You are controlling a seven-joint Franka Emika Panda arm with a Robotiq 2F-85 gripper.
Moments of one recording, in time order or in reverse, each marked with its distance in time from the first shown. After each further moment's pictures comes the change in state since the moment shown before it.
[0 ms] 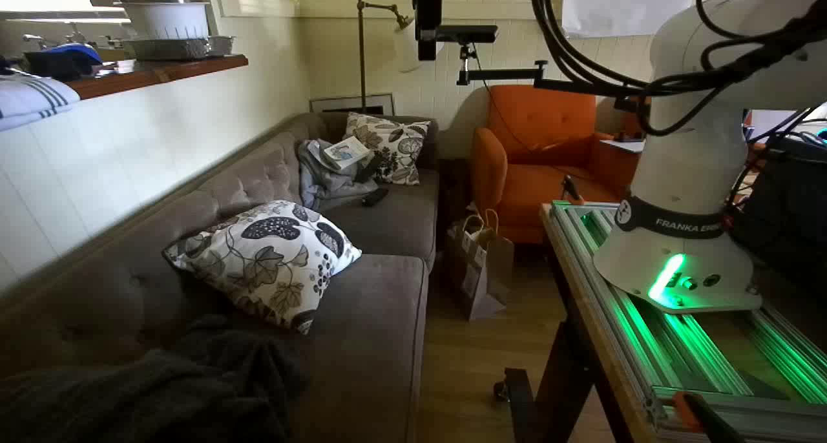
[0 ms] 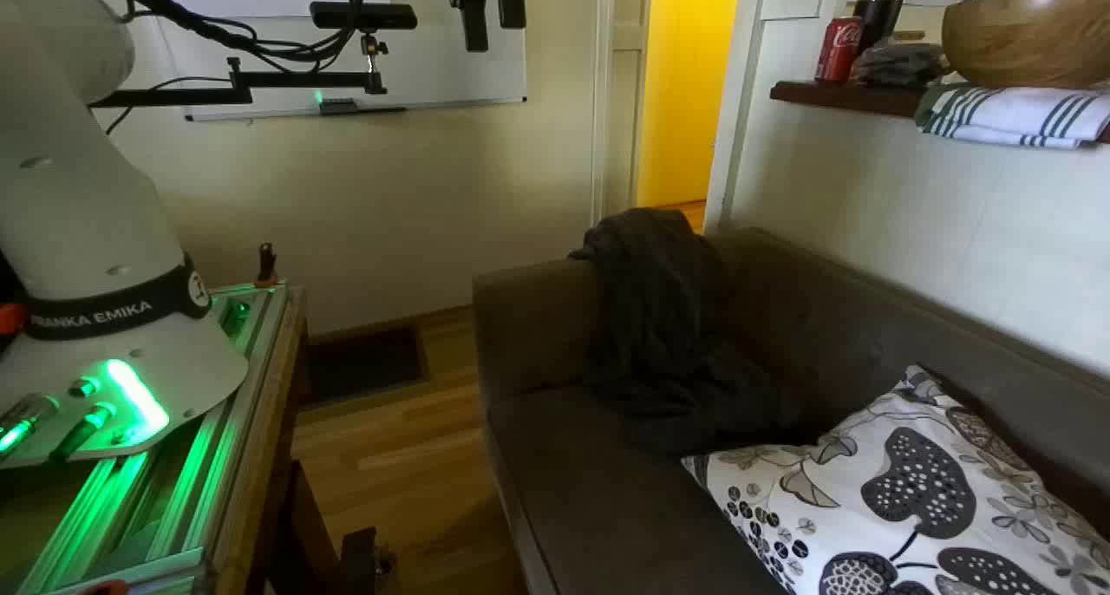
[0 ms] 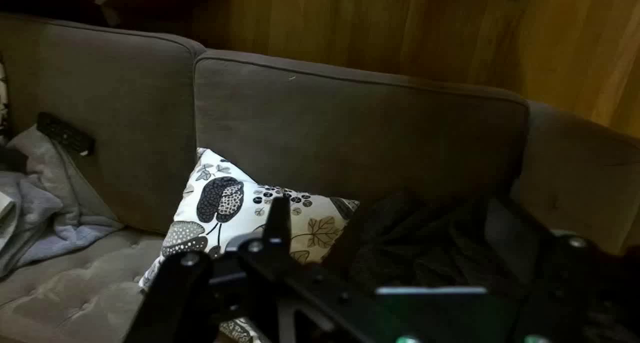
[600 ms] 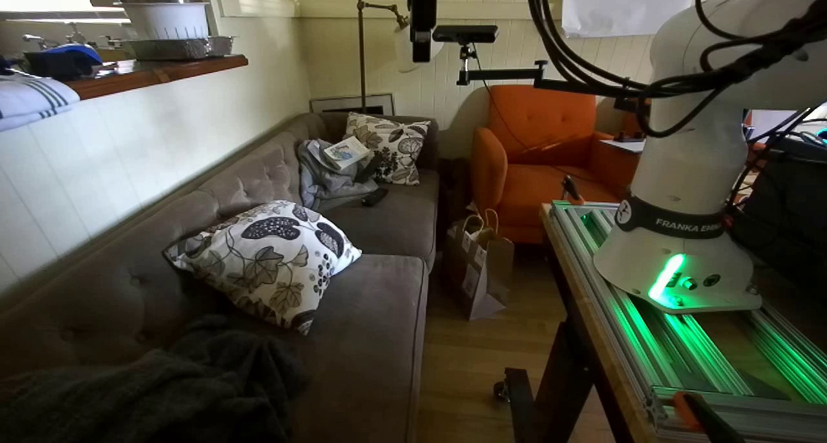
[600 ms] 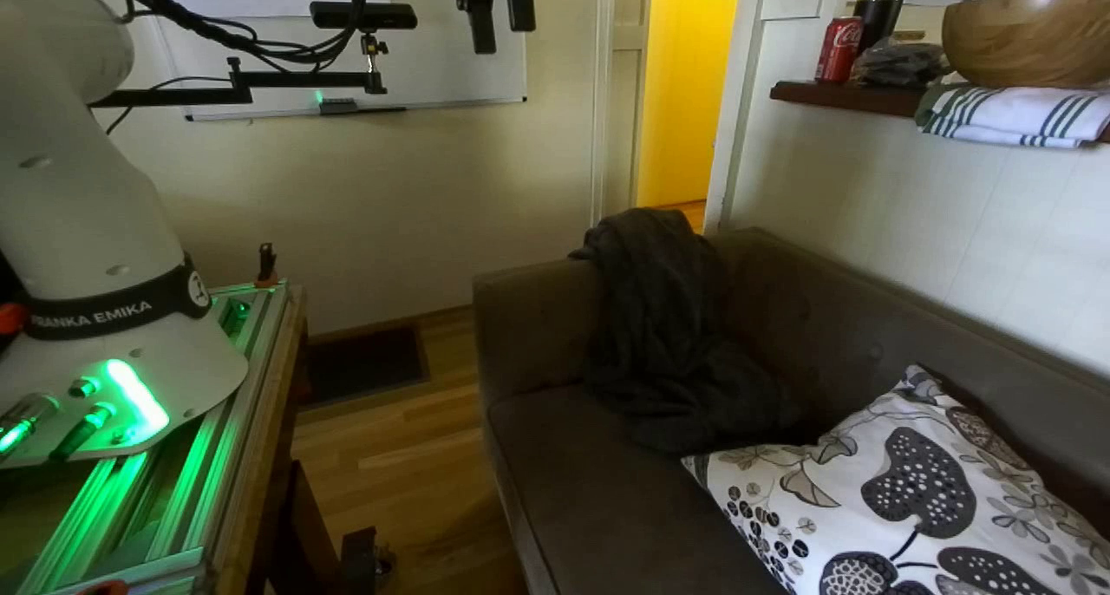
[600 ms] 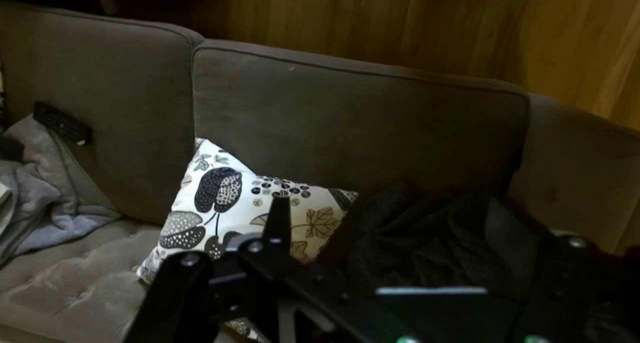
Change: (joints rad) arm 0.004 0.016 -0.002 -0.002 -0.001 0.042 -0.005
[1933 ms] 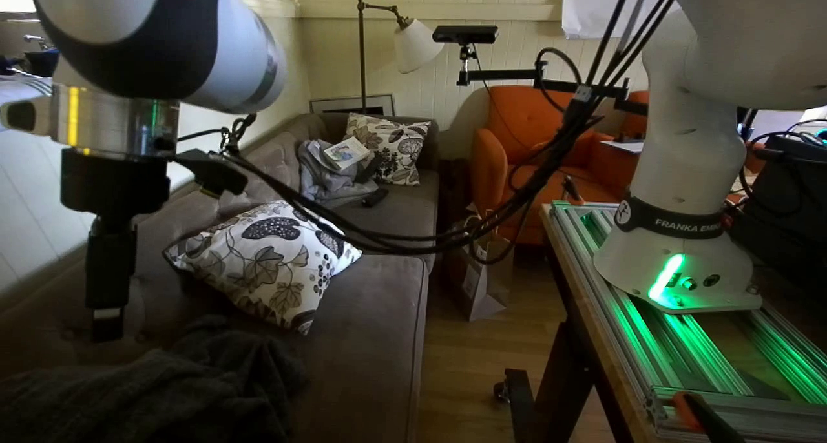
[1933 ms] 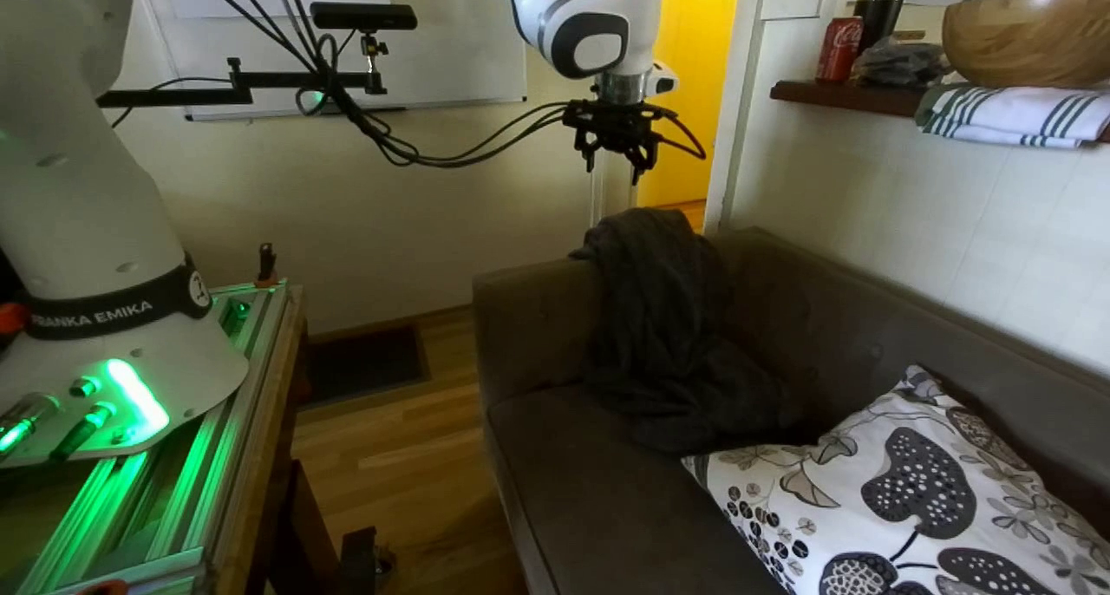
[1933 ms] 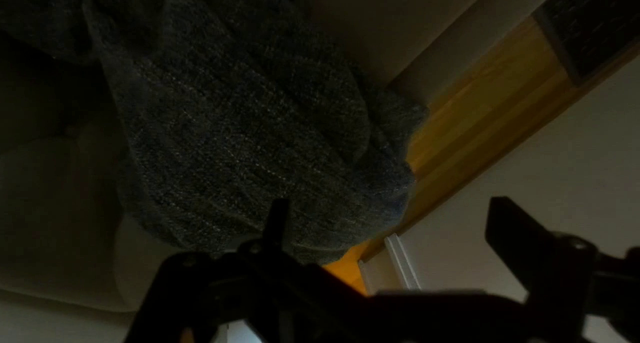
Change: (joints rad) arm 0.105 1.161 0.211 0.687 0.492 0.679 -0.643
